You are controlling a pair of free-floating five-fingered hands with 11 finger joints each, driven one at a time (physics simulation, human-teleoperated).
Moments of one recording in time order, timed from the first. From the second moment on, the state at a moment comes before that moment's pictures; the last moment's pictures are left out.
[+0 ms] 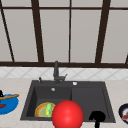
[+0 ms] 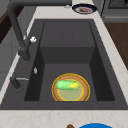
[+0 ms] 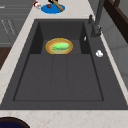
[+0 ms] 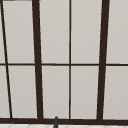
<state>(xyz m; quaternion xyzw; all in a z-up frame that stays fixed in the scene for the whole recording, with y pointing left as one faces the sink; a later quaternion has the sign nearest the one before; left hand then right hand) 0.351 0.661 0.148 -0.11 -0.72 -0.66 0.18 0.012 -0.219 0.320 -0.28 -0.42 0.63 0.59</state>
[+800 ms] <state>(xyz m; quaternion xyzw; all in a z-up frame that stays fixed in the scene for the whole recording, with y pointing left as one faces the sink) 0.365 0.708 0.118 -0.15 -0.79 -0.59 0.09 0.012 -0.219 0.320 -0.28 -0.42 0.63 0.59</state>
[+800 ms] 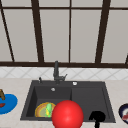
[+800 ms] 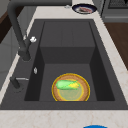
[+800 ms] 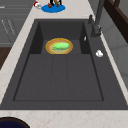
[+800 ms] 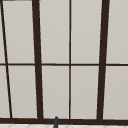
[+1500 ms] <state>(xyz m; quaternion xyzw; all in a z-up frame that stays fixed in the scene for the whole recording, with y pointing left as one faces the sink) 0.355 0.708 0.158 -0.17 -0.78 -0.60 0.09 0.012 -0.219 0.320 -0.28 -0.42 0.63 0.59</state>
